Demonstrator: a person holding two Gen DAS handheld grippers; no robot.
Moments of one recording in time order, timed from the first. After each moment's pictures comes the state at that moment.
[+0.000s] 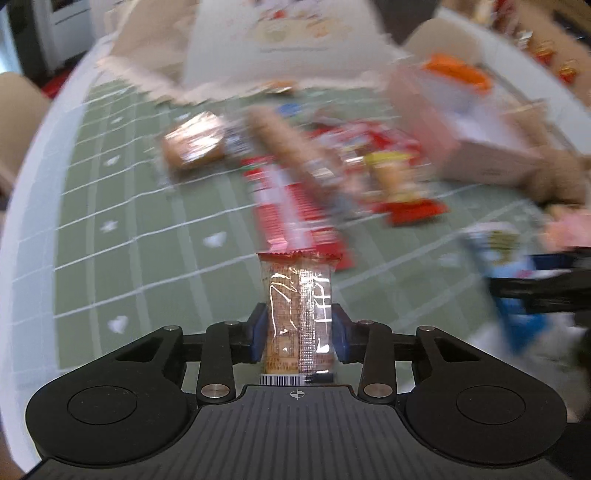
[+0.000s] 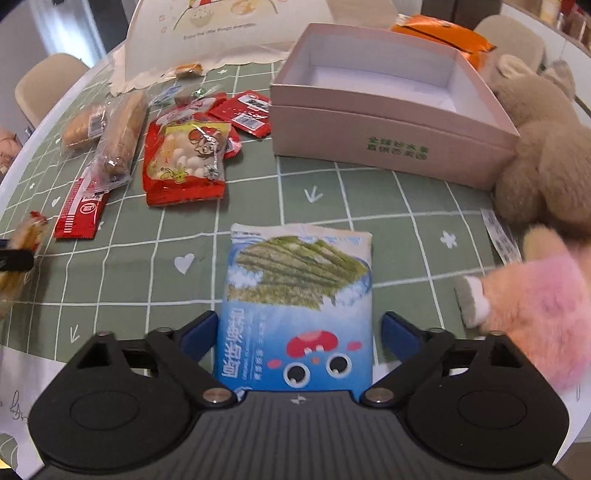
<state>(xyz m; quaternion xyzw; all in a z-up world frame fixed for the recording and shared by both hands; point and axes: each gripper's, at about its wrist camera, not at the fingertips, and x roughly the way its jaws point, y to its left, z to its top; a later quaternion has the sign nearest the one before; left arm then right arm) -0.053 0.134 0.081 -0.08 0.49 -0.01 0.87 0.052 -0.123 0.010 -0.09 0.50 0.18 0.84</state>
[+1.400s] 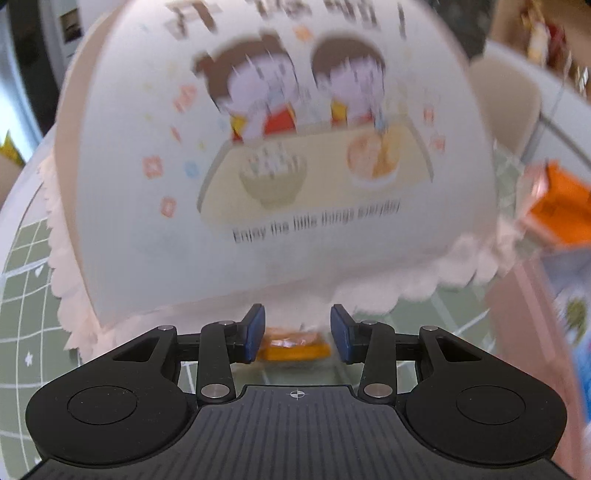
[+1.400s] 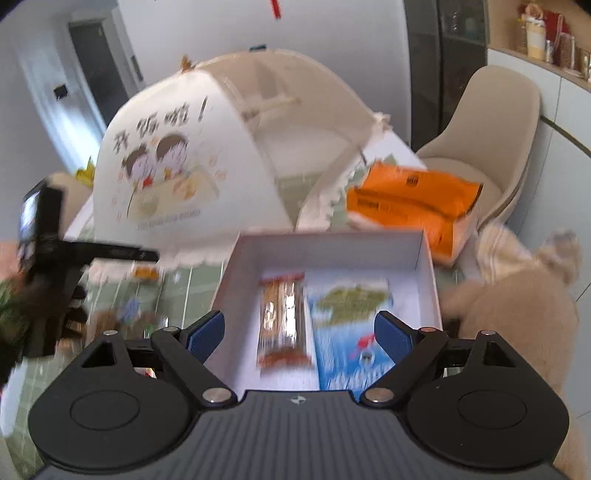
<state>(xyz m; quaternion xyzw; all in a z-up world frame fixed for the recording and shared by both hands) 0.288 0.155 0.046 -0.03 0.46 0.06 0.88 0.215 -0.170 0.094 0.00 0.40 0.21 0.89</state>
